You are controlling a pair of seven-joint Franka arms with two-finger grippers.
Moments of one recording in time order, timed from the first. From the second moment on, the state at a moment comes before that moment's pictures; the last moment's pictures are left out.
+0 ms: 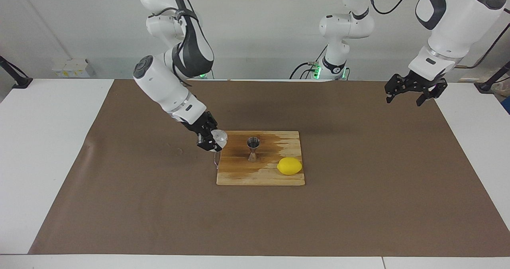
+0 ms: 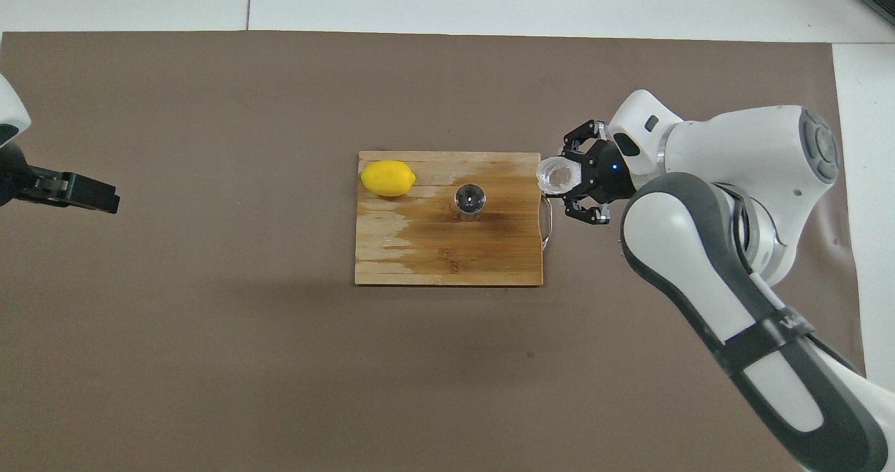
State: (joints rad) left arm -0.09 -0.02 0.05 -1.67 0.00 1.65 0.16; right arm 0.14 0.18 0.05 -1.96 0.67 2.27 -1.81
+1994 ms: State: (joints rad) left arm -0.09 -0.02 0.05 -1.67 0.00 1.65 0.16; right arm -0.08 0.06 0.06 -2.11 0.44 2.03 -1.52
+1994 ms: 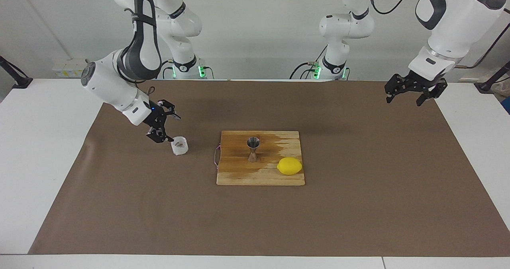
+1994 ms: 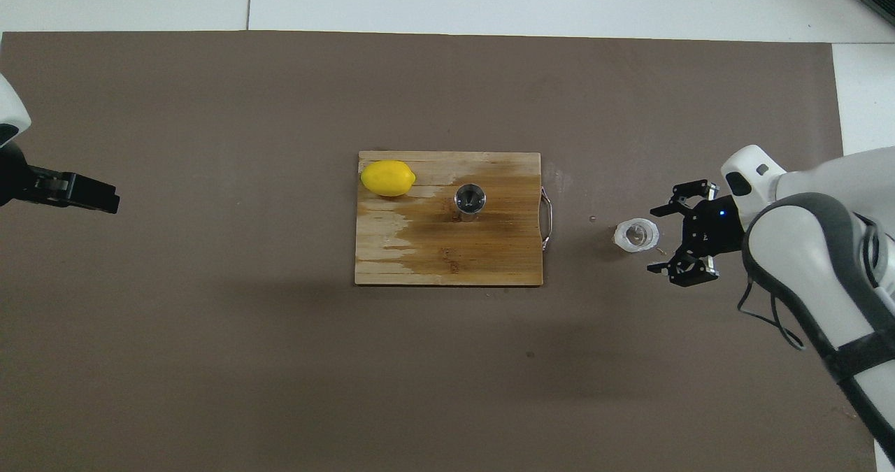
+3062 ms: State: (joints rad) left arm -0.09 -0.02 0.05 -1.67 0.00 1.65 0.16; right arm -0.02 0.06 0.07 -1.96 0.04 1.83 -0.08
